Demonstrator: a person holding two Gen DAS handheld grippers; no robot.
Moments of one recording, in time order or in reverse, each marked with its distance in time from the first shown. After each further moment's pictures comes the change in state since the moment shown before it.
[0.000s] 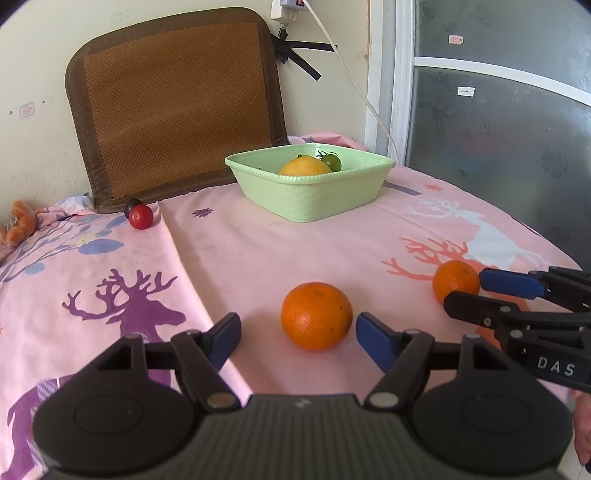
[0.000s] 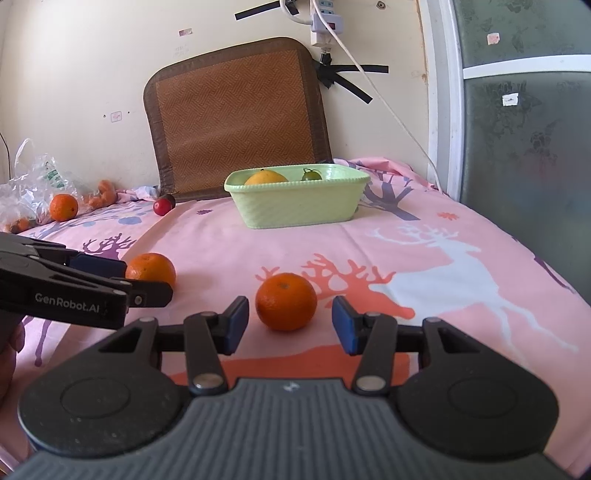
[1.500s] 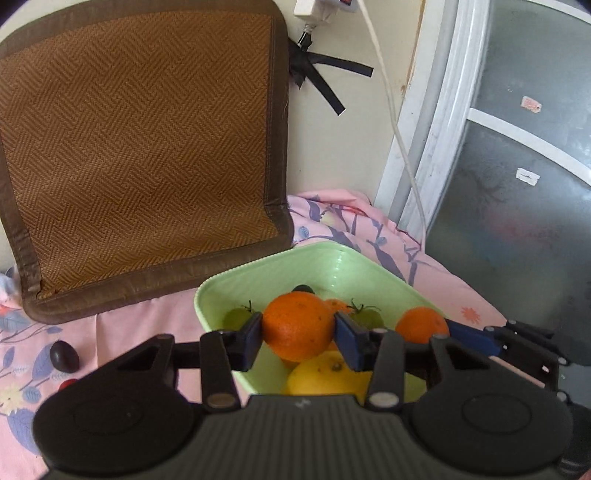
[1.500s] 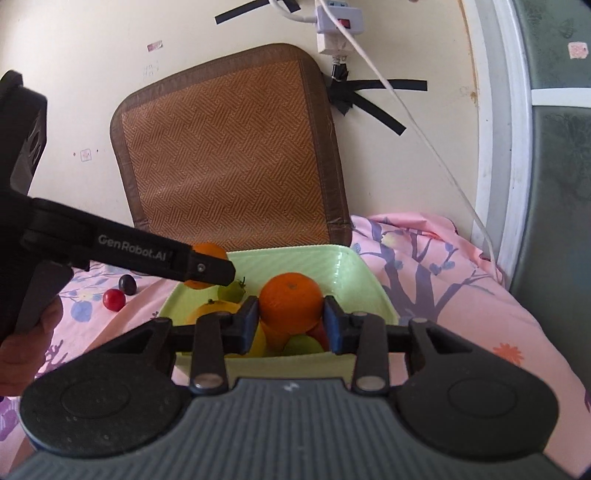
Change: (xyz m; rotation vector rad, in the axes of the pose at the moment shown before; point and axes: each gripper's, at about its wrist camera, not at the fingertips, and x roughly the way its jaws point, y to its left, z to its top) left arm 0.138 0.048 0.167 -0.114 0.036 -0.121; right arm 0.142 -0.044 0.112 -0.029 -0.014 0.110
